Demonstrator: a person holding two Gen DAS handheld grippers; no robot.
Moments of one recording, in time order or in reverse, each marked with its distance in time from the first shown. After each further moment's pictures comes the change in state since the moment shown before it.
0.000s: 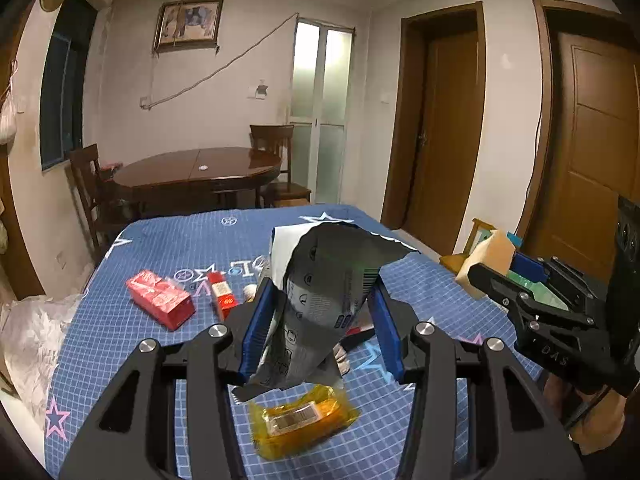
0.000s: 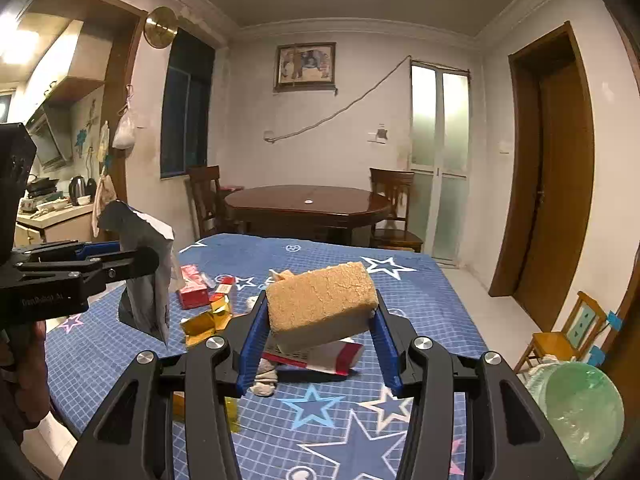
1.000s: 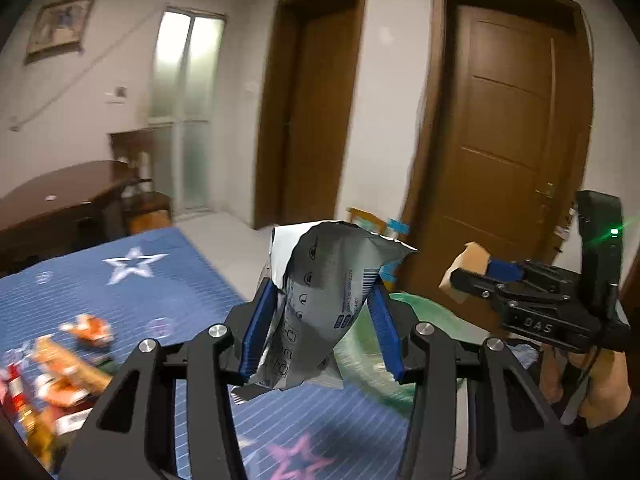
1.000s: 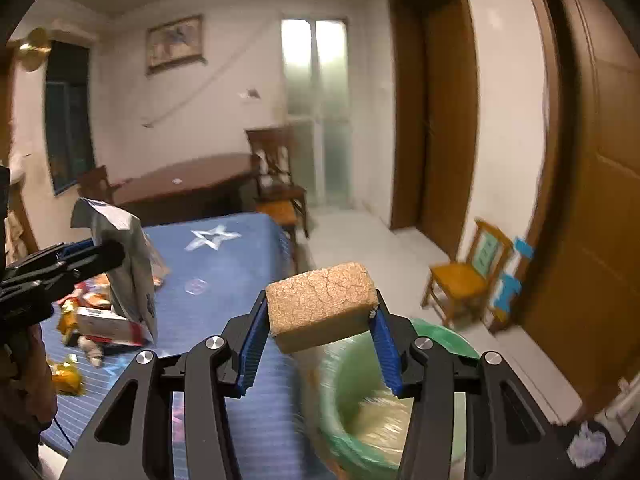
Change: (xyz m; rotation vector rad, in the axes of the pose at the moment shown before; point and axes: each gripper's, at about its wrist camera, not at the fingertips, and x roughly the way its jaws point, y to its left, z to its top) left arm 0.163 -0.223 0.064 0.140 0.073 -0.472; right arm -0.084 -0.380 0.008 0.258 0.234 -0.329
